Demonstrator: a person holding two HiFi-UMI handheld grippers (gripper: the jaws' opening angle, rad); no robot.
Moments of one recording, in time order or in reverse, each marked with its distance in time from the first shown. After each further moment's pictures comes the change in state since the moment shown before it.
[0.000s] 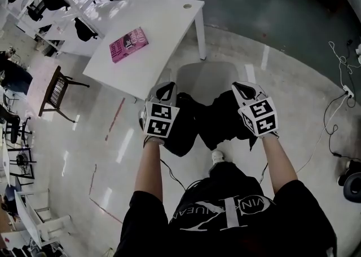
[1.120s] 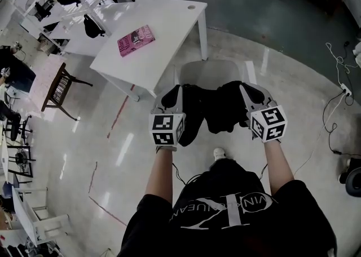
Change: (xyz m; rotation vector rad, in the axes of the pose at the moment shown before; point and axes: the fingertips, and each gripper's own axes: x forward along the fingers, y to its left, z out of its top) left arm -0.096 -0.035 0.006 -0.268 -0.291 0.067; right arm -0.084 0.047 0.011 0.098 -0.209 -0.060
